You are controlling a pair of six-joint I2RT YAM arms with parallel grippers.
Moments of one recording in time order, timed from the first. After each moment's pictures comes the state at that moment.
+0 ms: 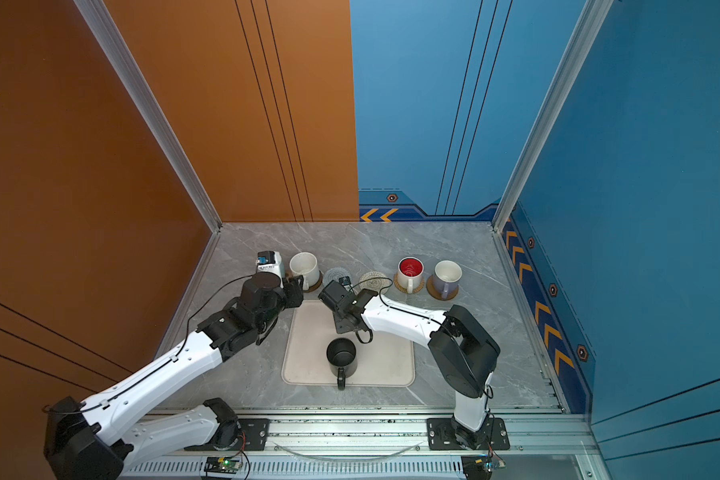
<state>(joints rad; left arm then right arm) -0.63 1.08 0.85 -0.26 -0.40 -0.54 0.92 1.81 1.31 -0.67 0.25 0.61</state>
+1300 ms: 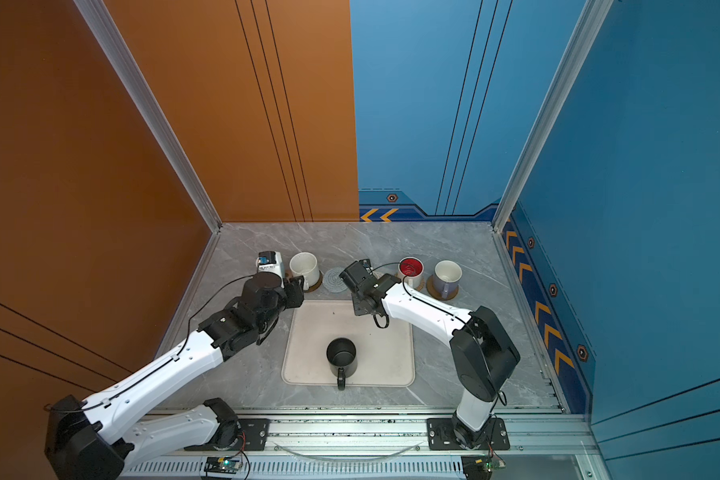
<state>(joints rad) -0.63 1.09 0.85 -0.26 -0.40 -0.54 0.75 1.72 1.31 -0.72 0.31 0.51</state>
